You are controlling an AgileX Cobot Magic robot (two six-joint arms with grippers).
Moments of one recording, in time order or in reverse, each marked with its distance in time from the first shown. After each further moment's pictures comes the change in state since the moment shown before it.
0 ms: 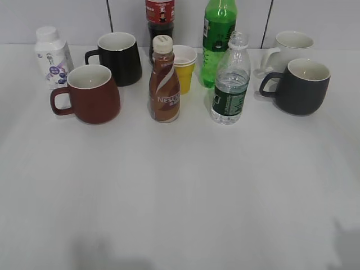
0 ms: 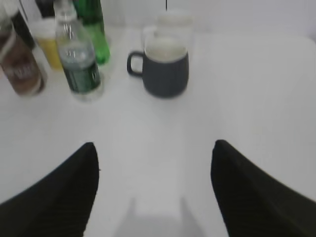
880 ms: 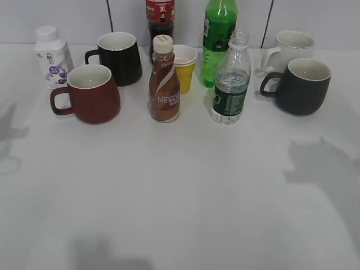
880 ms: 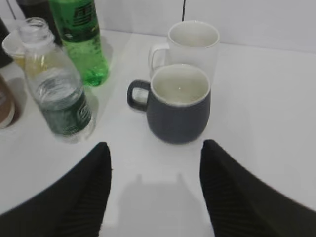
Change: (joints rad) left arm -0.025 0.745 0.030 -0.006 -0.567 0.000; right arm 0.146 0.697 0.000 0.049 -0.680 -0.054
